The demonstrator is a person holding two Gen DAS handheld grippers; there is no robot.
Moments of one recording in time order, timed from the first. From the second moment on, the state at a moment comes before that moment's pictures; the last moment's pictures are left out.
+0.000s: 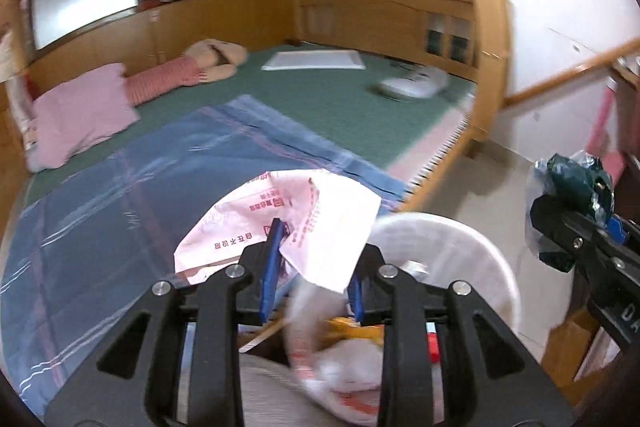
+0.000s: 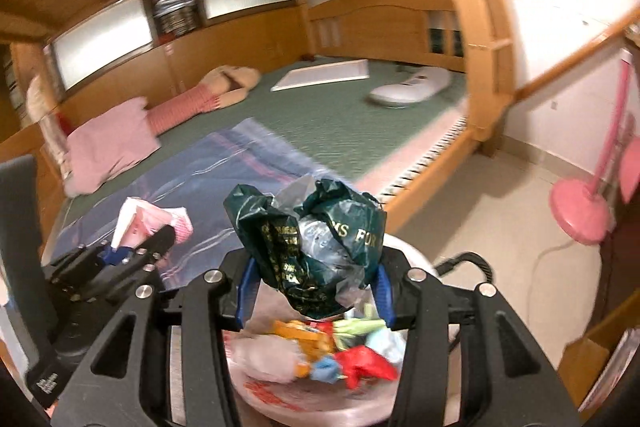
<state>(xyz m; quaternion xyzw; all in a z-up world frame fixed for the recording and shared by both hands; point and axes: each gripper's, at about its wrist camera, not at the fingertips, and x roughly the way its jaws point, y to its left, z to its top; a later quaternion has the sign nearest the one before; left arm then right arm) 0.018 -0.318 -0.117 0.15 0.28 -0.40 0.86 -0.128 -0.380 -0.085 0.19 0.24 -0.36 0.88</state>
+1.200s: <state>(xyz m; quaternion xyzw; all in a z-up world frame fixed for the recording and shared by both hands) 0.013 -0.321 -0.120 0.13 0.27 -0.37 0.88 -0.142 -0.393 -0.105 0.18 0.26 -0.38 0.87</state>
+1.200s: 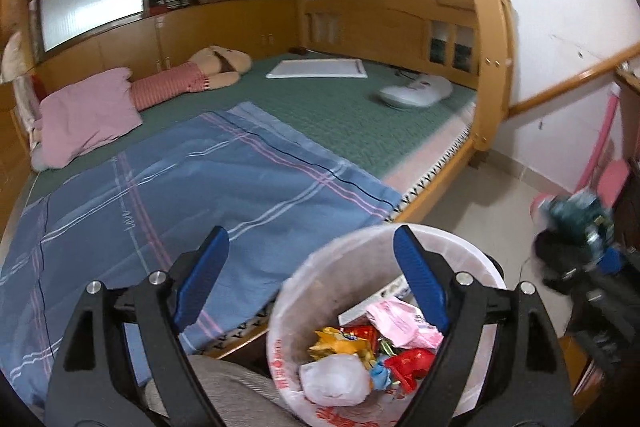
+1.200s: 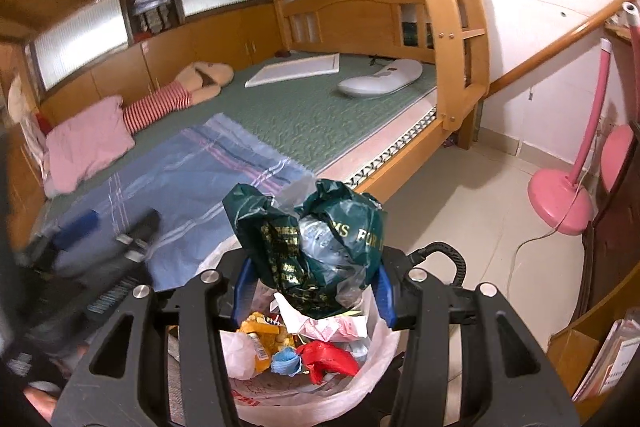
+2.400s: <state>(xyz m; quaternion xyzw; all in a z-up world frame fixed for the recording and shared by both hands) -0.050 -0.241 -0.034 0.09 0.14 -0.38 0.91 -0.196 -0.341 -0.049 0.14 0.14 -0.56 0.80</state>
